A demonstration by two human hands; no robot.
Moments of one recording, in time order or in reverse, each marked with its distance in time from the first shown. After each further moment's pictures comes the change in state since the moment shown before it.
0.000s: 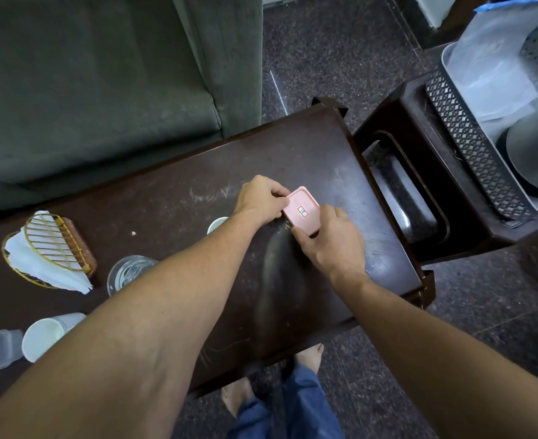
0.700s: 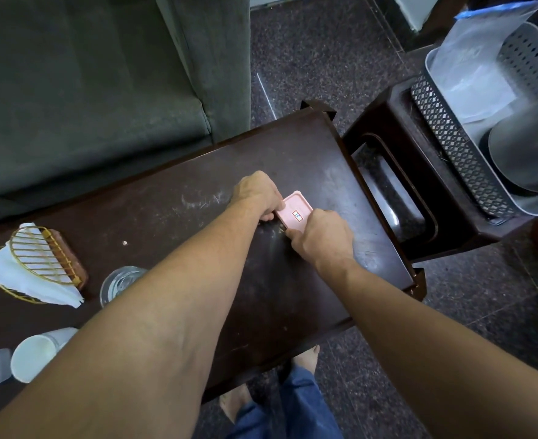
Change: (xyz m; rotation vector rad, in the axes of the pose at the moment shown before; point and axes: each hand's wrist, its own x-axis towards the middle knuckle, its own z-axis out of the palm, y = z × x) left_hand 0.009 0.035 -0.011 0.151 -0.115 -0.187; right_hand 0.016 -0.024 -0.013 -0.092 -0.155 0.141
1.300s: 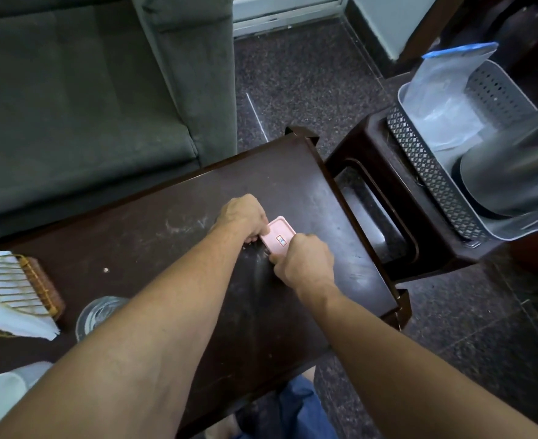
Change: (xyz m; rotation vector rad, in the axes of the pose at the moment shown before) left_hand 0.012 0.004 -0.003 0.184 -0.046 0.078; right_hand 0.005 -0.001 0.001 -0.017 -0.056 0.020
